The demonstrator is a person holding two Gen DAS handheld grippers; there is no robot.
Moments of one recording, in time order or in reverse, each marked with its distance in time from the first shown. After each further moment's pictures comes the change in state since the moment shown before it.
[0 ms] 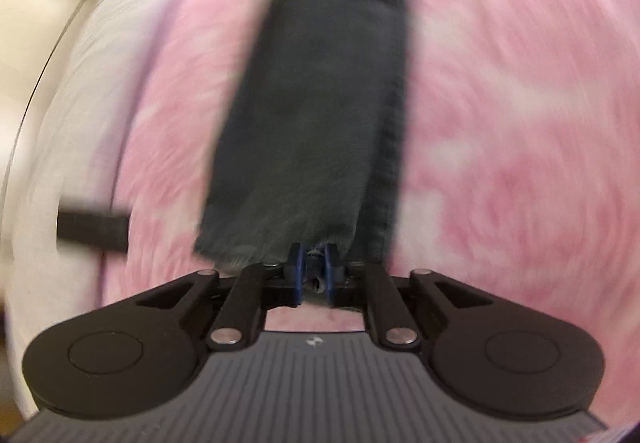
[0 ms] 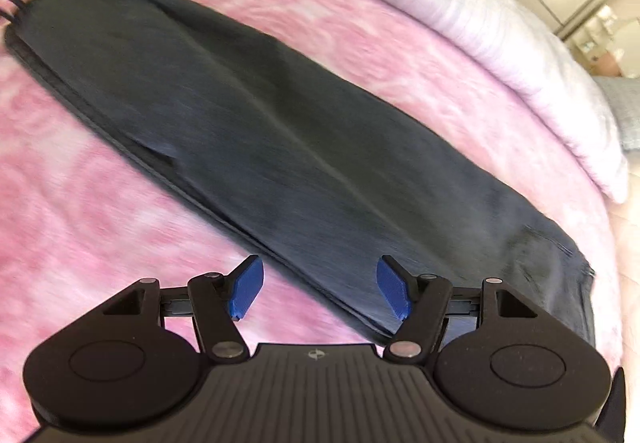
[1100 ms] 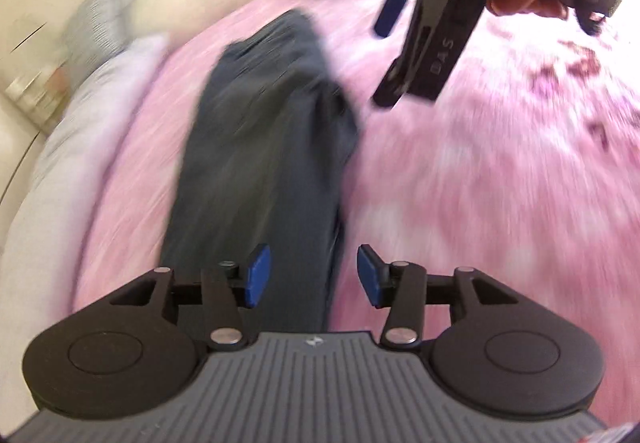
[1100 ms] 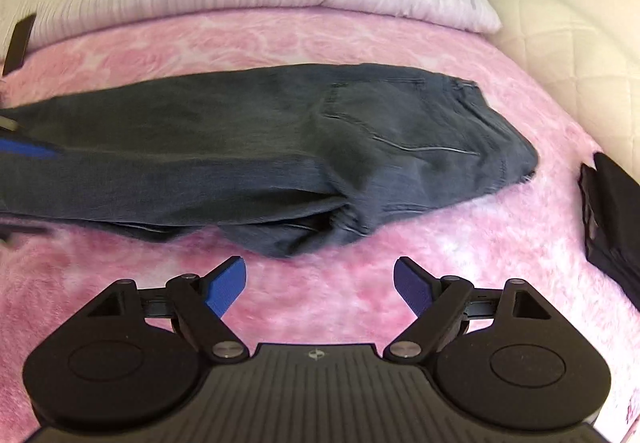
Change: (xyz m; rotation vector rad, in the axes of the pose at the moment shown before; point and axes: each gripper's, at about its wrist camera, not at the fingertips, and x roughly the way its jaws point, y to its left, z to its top) left arm 0.045 -0.157 0.360 0.226 -0.396 -0.173; right arm -0.027 -0.138 -0.157 0.603 -0.067 -0.094
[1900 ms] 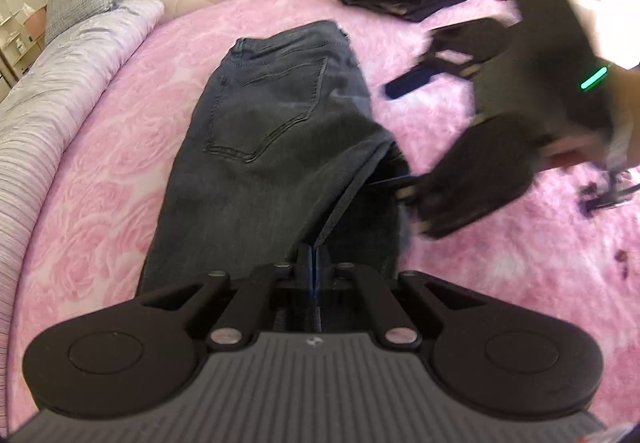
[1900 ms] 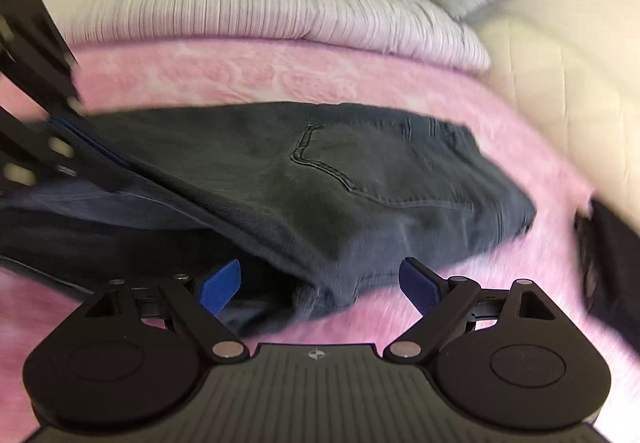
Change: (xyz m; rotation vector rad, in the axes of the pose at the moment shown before) left arm 0.030 0.085 0.025 -0.218 -0.005 -0.146; right arm 0.052 0.008 0.027 -0.080 -0.131 -0.110
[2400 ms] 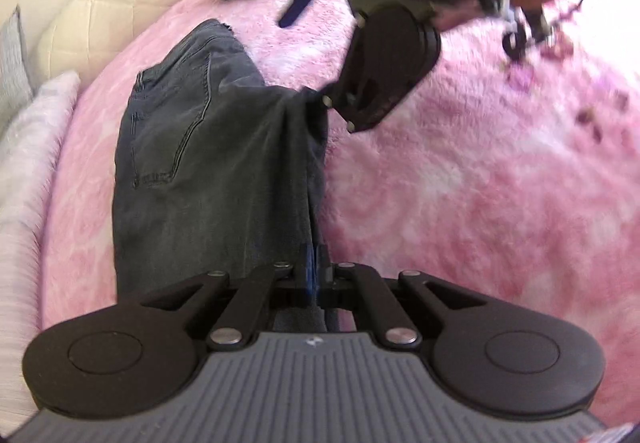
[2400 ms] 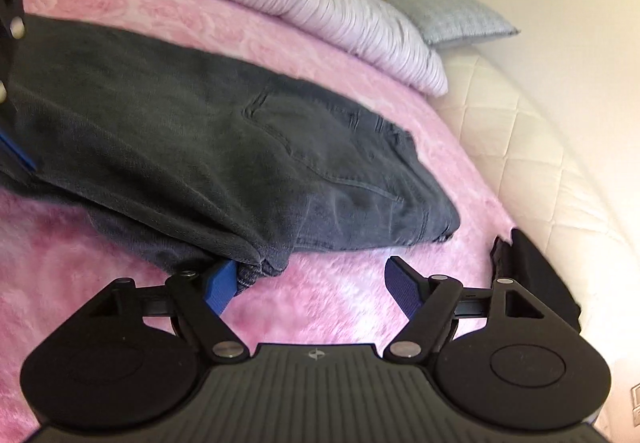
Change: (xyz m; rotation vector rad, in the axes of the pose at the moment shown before) left arm 0.009 -0.057 -0.022 0.325 0.032 -0.059; right arm -0.013 0.001 -0.032 -0.167 0.052 -0.208
